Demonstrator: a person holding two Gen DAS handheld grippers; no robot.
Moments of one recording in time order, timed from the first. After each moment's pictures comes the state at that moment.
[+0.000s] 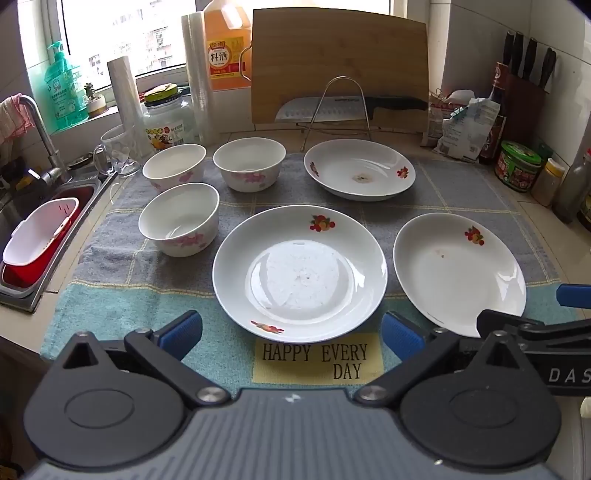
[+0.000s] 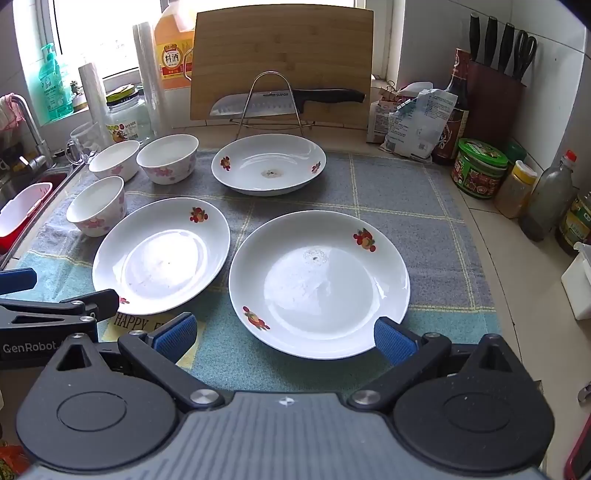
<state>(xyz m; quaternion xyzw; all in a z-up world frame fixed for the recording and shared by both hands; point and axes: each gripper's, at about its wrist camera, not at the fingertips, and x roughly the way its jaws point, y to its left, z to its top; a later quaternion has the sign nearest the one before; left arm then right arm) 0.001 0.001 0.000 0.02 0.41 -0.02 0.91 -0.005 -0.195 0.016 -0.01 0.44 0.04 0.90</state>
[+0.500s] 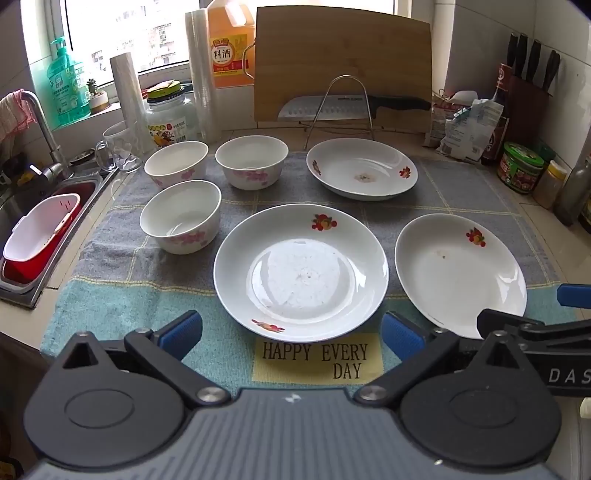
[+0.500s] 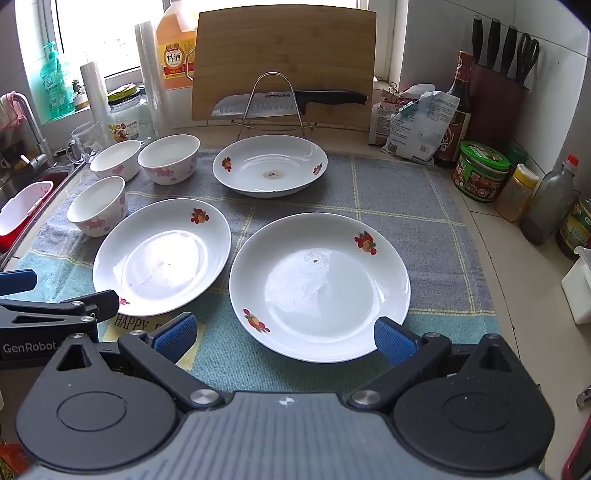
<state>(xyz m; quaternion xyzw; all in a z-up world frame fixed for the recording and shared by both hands) 0.004 0.001 0.001 0.02 0.41 -0.01 0.91 -0.002 -0.194 0.015 -0.01 0.44 0.04 0.90</state>
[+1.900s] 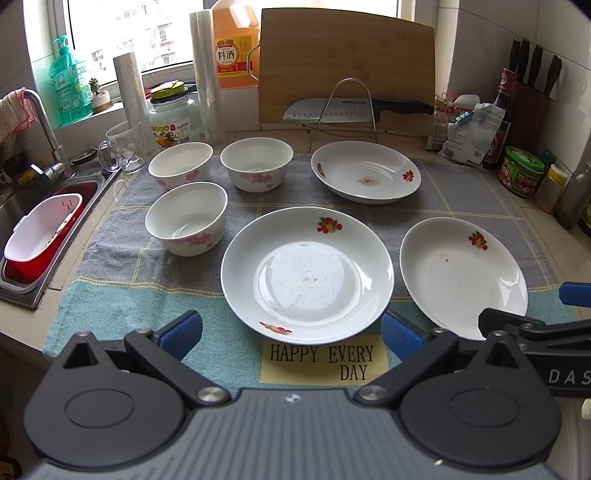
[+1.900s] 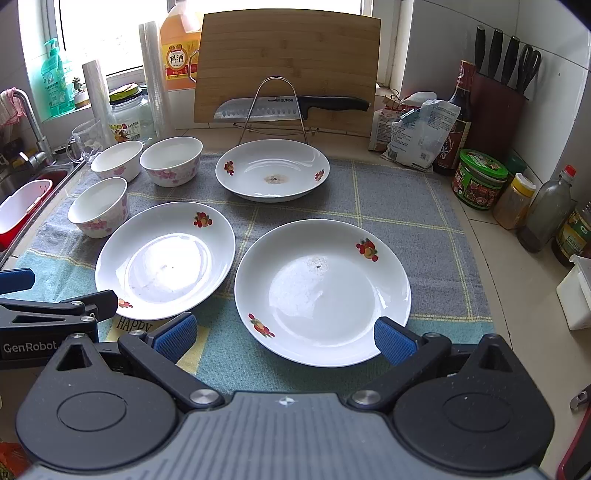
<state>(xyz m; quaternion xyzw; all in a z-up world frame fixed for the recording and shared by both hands) 0.001 0.005 0.004 0.02 0.41 -0.01 0.91 -0.004 -0.189 0.020 -0.02 0.44 0.04 0.90</state>
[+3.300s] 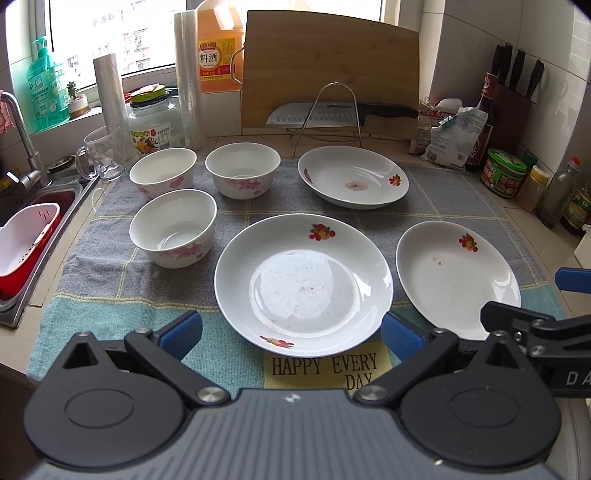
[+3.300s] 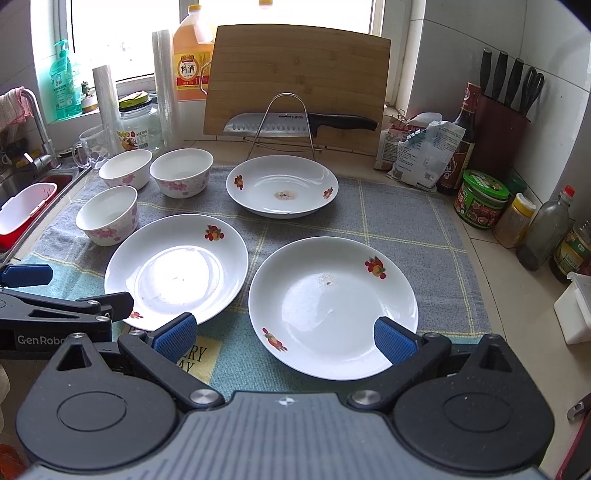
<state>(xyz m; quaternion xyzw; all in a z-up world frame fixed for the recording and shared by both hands) 0.012 0.028 -0.001 0.01 0.40 -0.06 0.91 -0.009 -0.171 0.027 -0.04 0.41 0.04 0.91</state>
